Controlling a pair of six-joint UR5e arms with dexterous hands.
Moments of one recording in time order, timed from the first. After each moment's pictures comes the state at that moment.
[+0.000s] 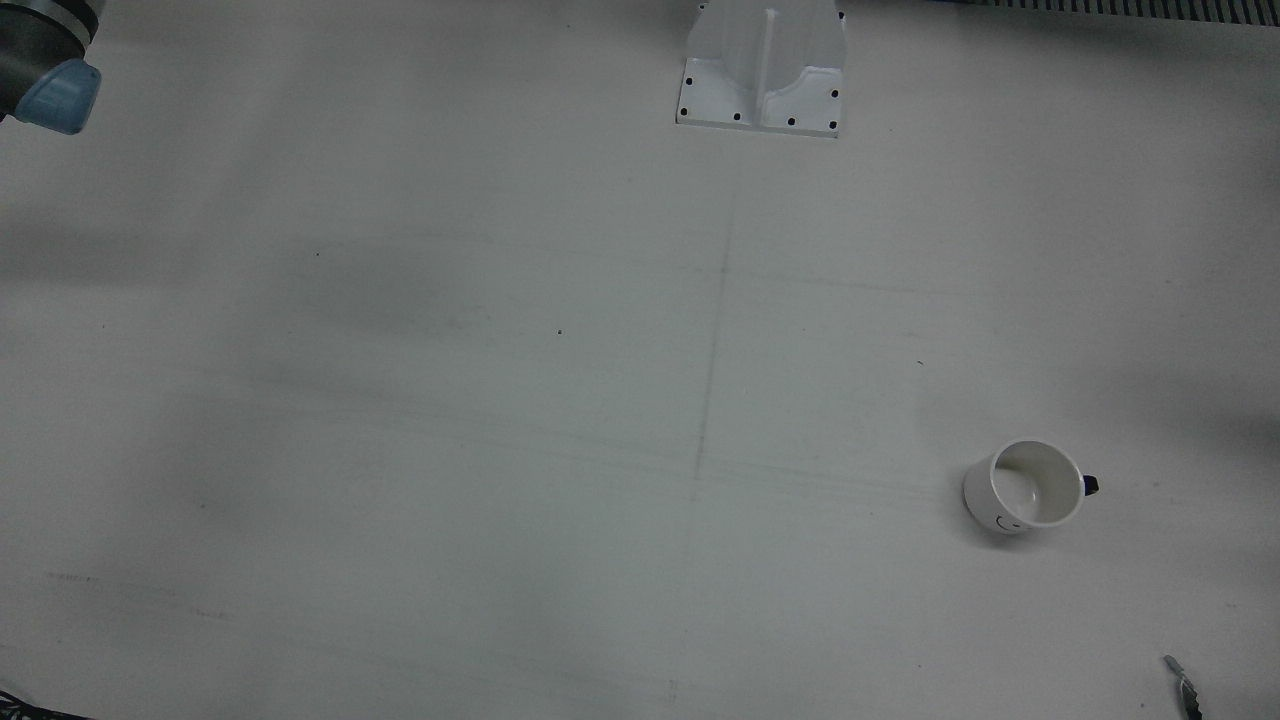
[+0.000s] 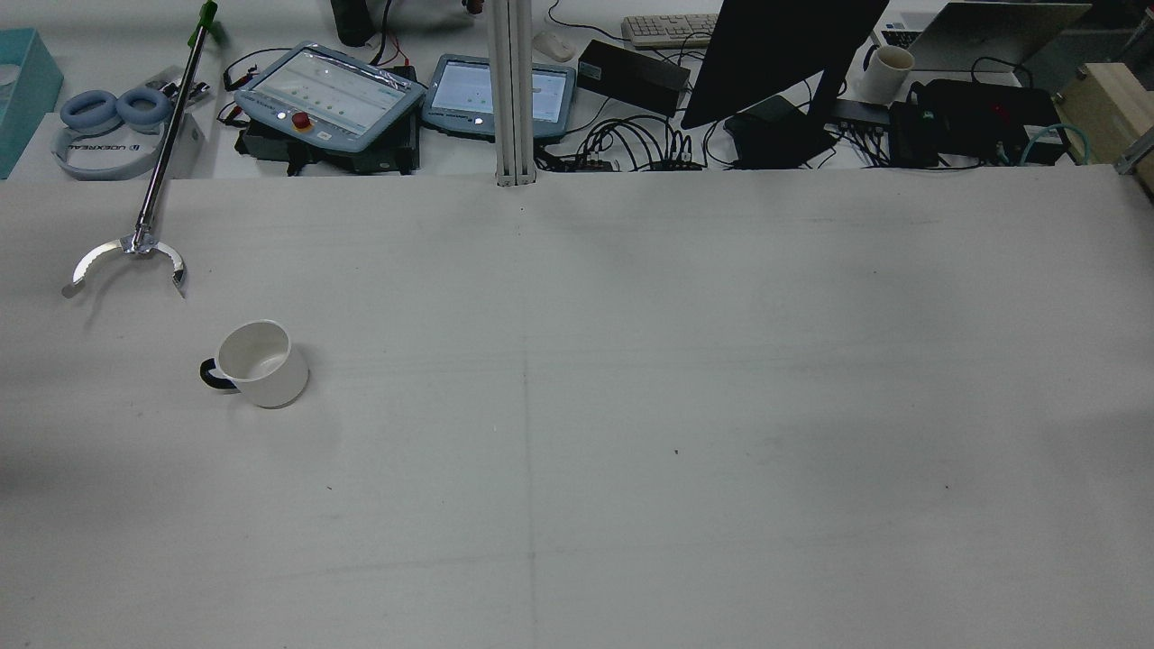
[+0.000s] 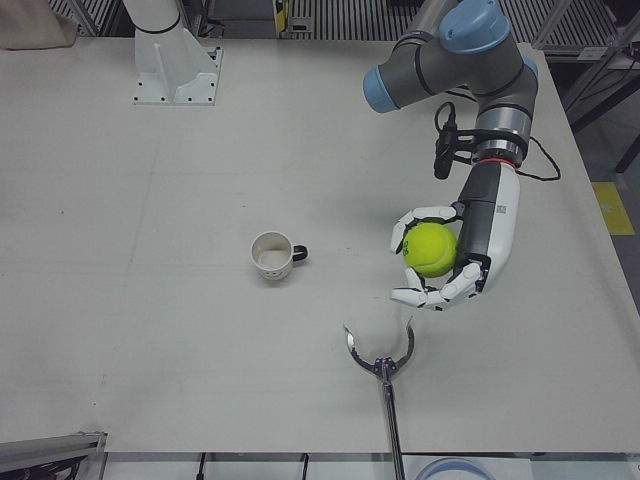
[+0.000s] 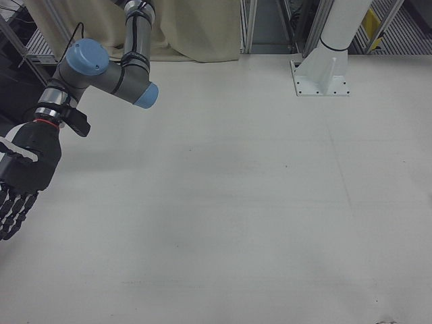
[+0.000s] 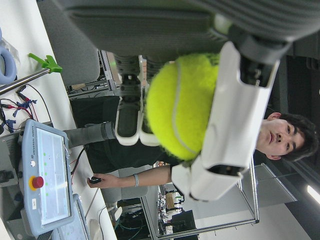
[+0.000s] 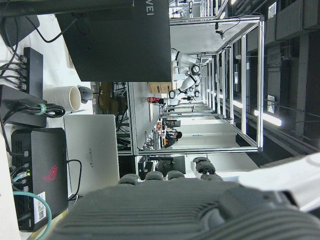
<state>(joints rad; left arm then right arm) -1.35 -1.80 -1.73 0.20 1.61 0.23 1.47 -1.42 1.45 -3.32 -1.41 0.10</state>
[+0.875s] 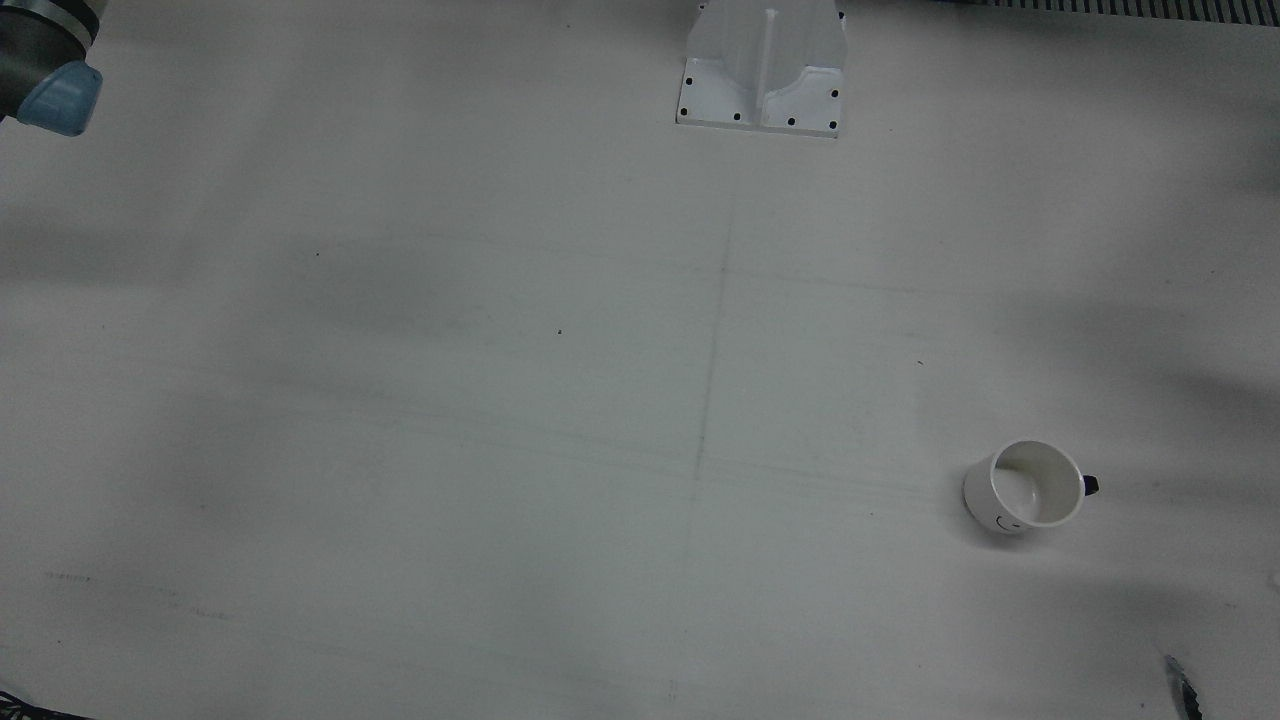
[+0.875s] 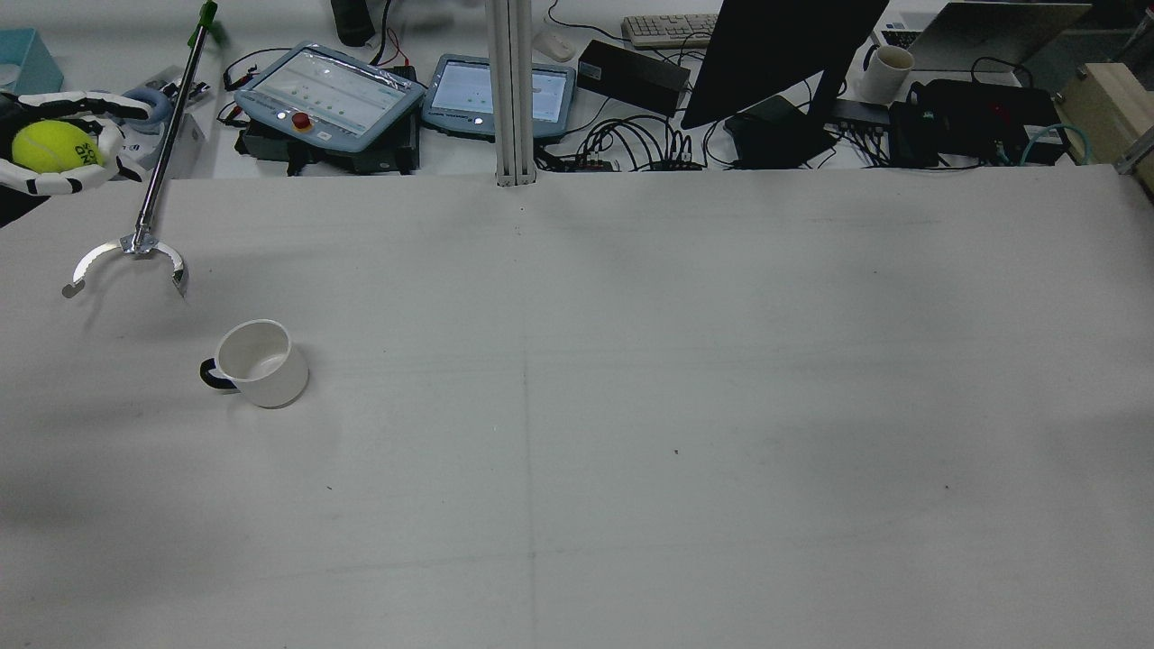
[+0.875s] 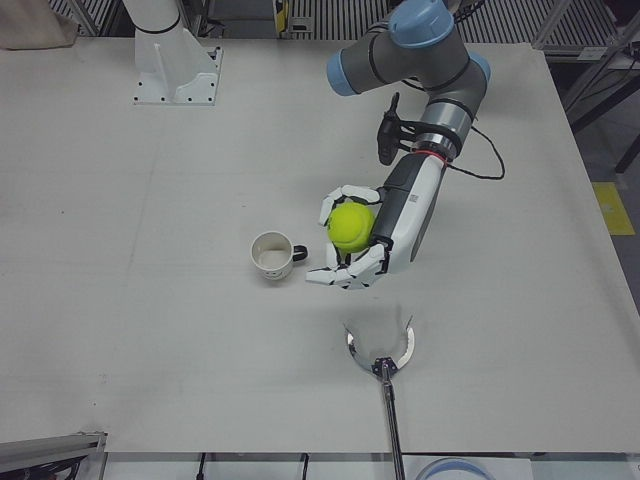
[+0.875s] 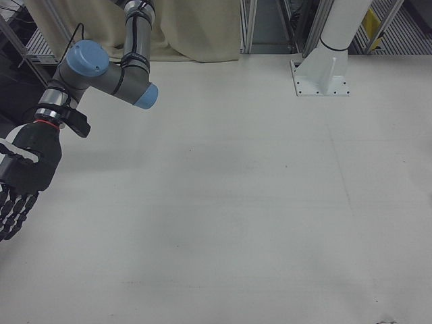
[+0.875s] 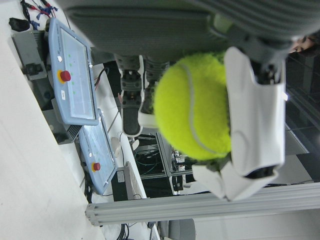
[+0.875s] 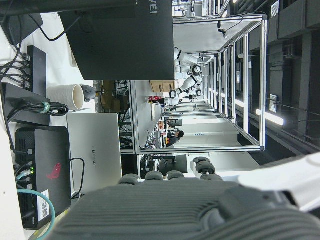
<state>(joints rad) -1.11 -1.78 -1.88 0.29 1.58 0.24 1.46 -1.42 1.44 -3.32 -1.41 0.10</state>
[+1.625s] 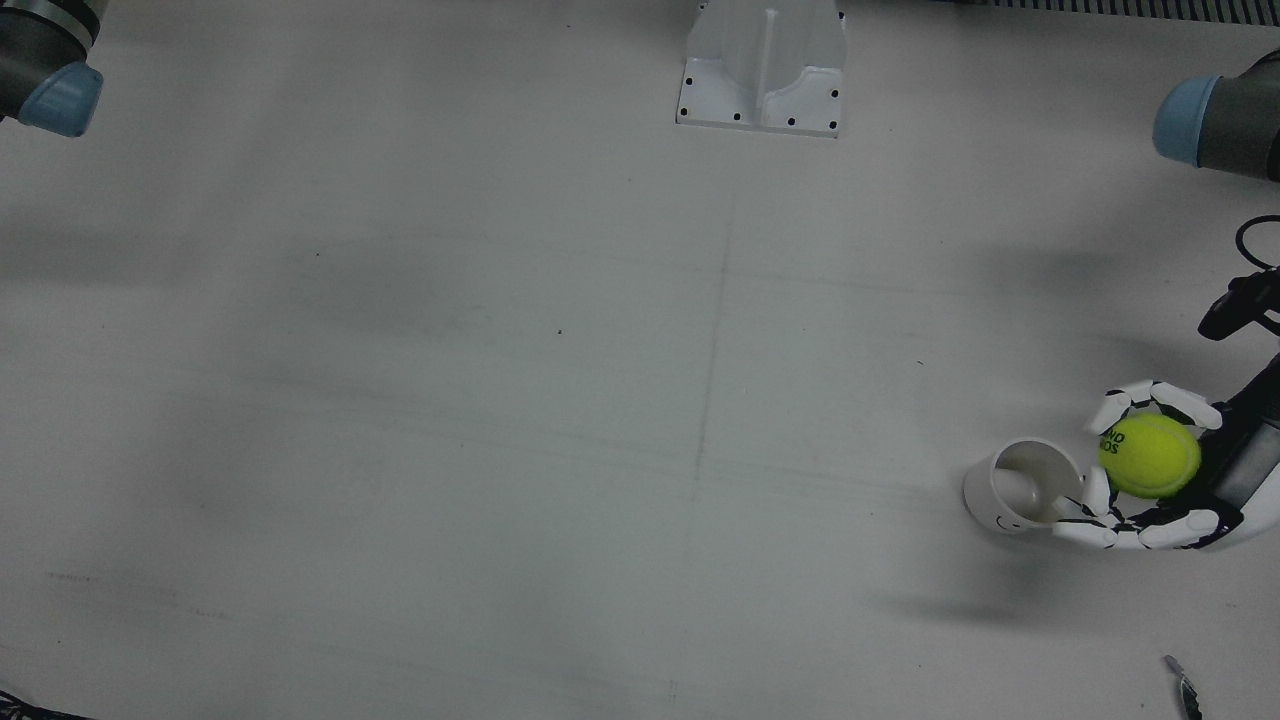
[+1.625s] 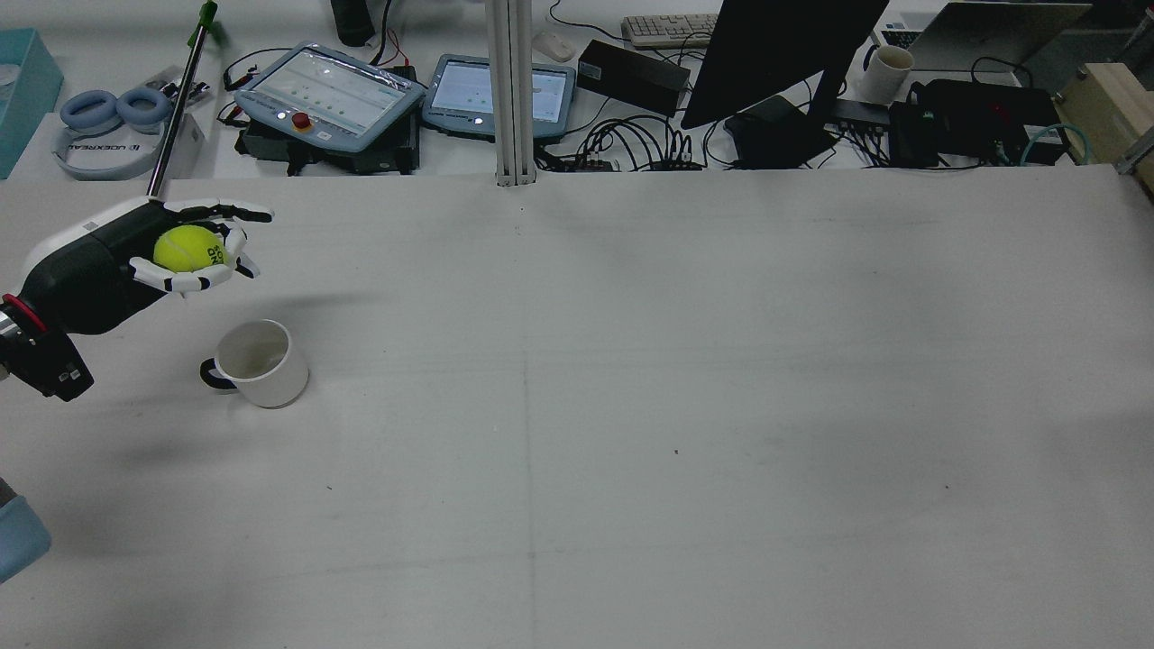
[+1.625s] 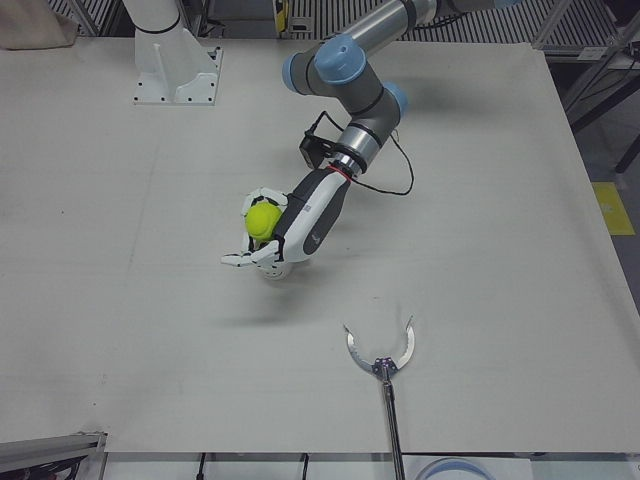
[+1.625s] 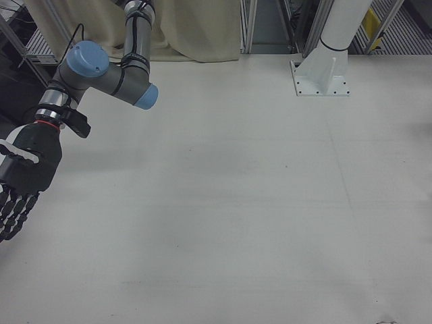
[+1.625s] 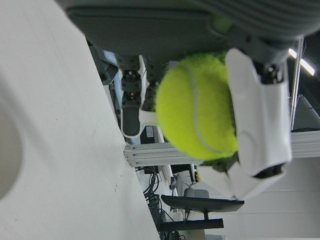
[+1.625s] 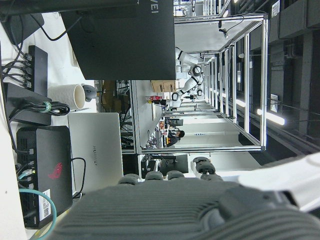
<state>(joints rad) -0.88 -1.78 -1.86 0.27 1.46 0.26 1.46 -1.42 1.44 -3.32 -1.41 0.10</state>
